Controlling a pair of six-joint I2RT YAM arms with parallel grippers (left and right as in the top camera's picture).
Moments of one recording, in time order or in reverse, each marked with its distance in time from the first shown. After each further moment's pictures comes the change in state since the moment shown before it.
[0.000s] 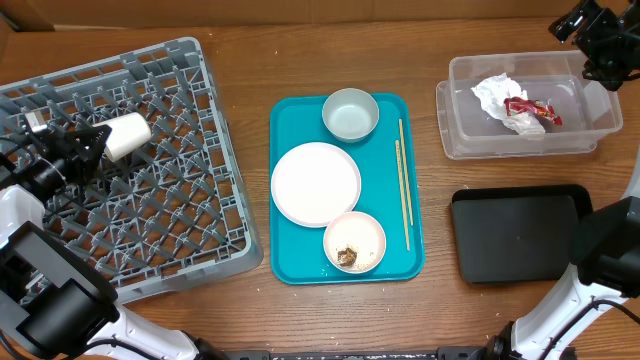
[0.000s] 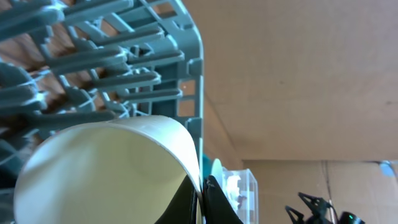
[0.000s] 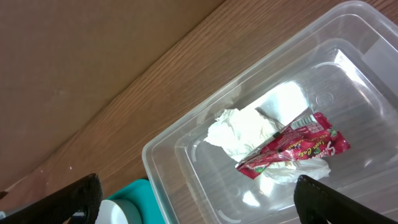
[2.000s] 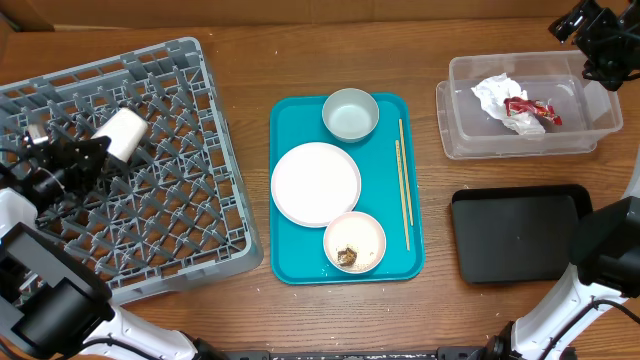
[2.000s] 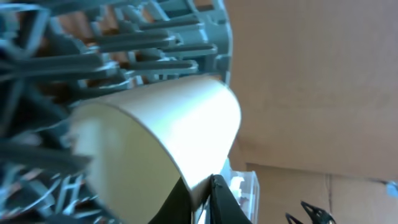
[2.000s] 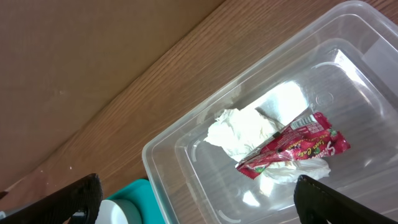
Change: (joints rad) left arm 0.031 0.028 0.024 -0.200 -0.090 0.080; right arm 0.000 0.000 0.000 0.000 0.000 0.000
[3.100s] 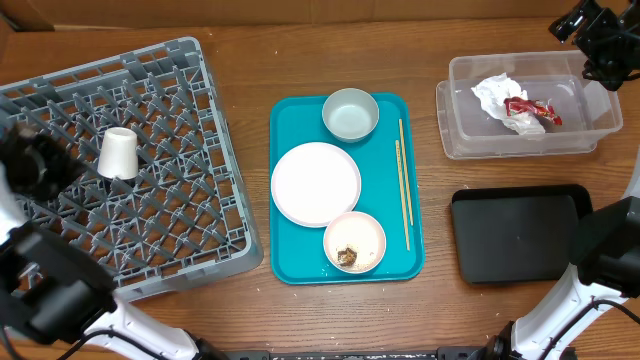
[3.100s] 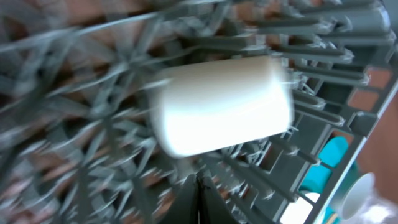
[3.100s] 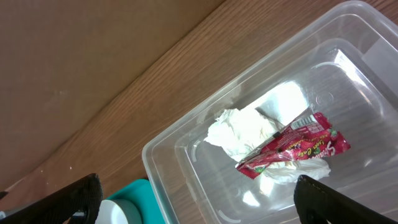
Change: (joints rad) left arm -0.103 0.032 0.449 -0.657 -0.701 0.179; right arm 0.000 0.000 0.000 0.000 0.000 0.001
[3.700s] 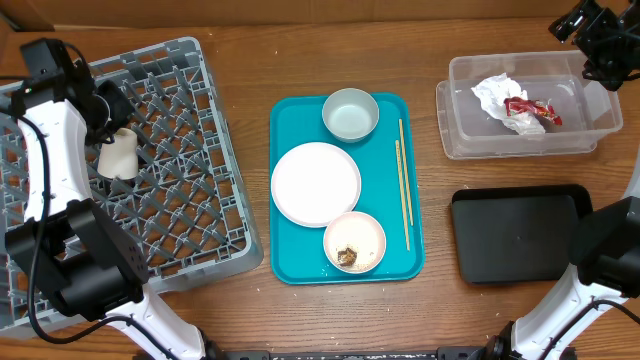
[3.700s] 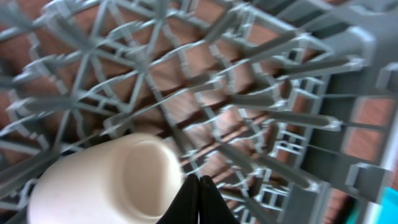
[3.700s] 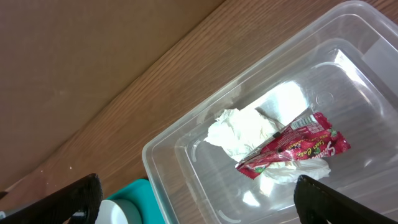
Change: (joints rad) left arm -0.308 0.000 -0.024 0.283 -0.338 -0.152; right arm 0.000 0.000 0.000 0.000 0.000 -0.001
